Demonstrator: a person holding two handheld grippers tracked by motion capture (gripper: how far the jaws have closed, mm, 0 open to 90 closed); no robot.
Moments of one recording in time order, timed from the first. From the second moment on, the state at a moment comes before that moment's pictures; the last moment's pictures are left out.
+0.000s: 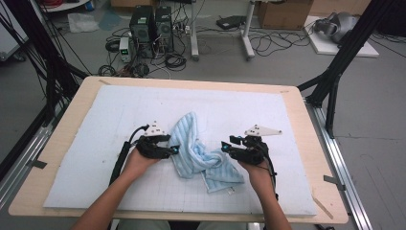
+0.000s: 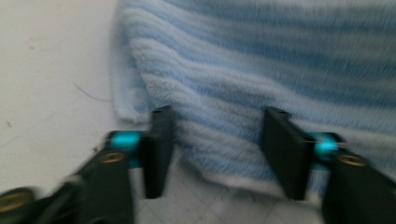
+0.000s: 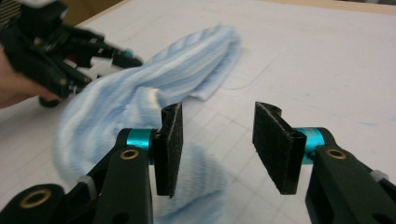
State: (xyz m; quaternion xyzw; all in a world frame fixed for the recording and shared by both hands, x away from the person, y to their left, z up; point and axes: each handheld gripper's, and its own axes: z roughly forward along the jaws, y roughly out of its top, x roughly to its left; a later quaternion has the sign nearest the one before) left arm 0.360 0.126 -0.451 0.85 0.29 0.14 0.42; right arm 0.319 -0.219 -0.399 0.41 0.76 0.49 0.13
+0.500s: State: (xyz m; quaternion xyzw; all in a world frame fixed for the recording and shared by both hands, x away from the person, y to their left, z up) left arm 0.341 0.202 -0.439 0.79 0.34 0.17 0.47; right arm 0.357 -0.190 -0.393 0.43 0.76 0.47 0.14
